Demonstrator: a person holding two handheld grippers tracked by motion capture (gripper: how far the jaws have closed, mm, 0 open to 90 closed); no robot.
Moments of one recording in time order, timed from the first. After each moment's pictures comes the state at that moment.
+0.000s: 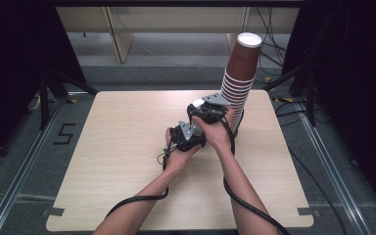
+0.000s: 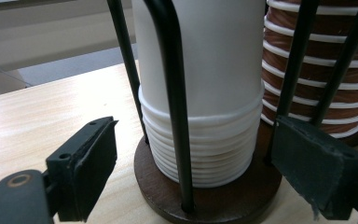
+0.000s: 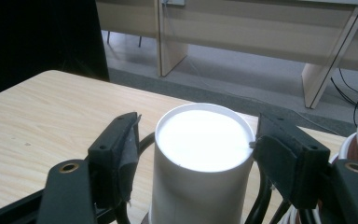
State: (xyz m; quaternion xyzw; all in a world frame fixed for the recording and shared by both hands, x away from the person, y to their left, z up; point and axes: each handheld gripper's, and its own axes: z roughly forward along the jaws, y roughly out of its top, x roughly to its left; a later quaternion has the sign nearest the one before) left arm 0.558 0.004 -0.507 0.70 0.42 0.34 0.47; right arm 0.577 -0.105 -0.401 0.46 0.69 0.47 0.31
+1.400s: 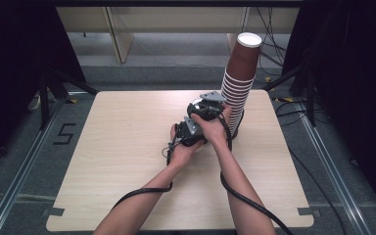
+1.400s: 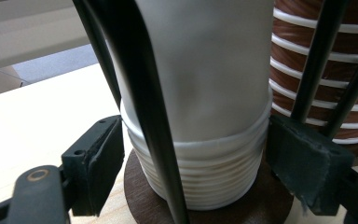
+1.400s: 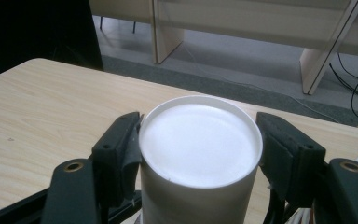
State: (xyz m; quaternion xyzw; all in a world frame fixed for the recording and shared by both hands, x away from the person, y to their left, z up) left arm 0.576 -0.006 -0.507 0.71 0.42 0.34 0.45; right arm 0.595 -0.099 -0.409 0.47 0.69 0.45 0.30
